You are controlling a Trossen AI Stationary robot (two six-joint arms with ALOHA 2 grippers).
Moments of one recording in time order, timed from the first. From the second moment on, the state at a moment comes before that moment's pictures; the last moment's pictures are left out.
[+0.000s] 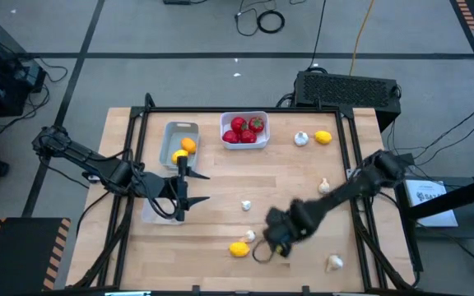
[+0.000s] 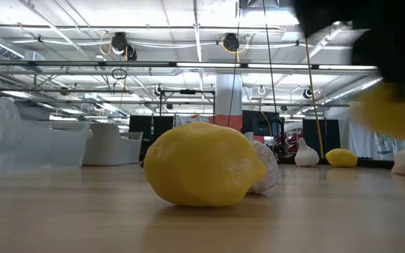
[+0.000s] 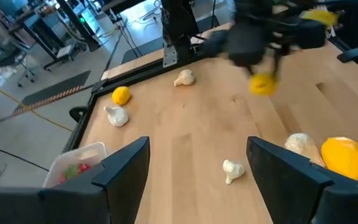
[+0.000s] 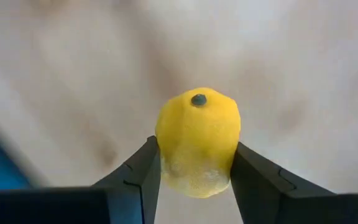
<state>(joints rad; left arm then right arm) -0.41 1.09 0.89 -0.22 -0.47 0.19 0.49 1.81 1.40 -1.06 0.03 0.99</state>
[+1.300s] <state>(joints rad) -0.44 1.07 0.78 -1.08 -0.85 -0.99 -0.21 2.39 1.73 0.54 0.03 0.40</state>
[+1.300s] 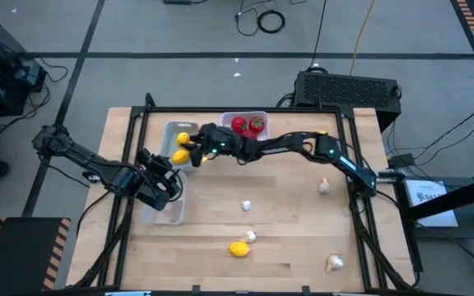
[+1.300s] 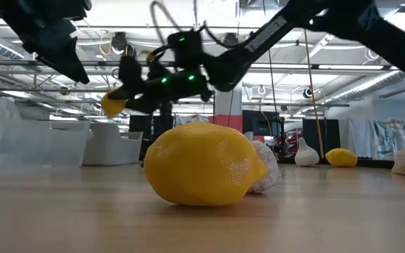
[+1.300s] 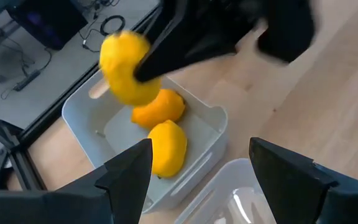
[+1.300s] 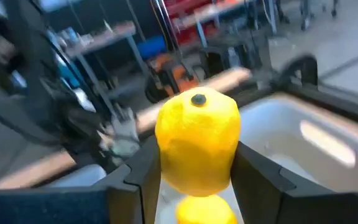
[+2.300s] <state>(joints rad) -0.44 1.07 0.78 -1.08 -0.90 -0.83 -0.28 2.30 2.31 -0.83 0.01 0.19</state>
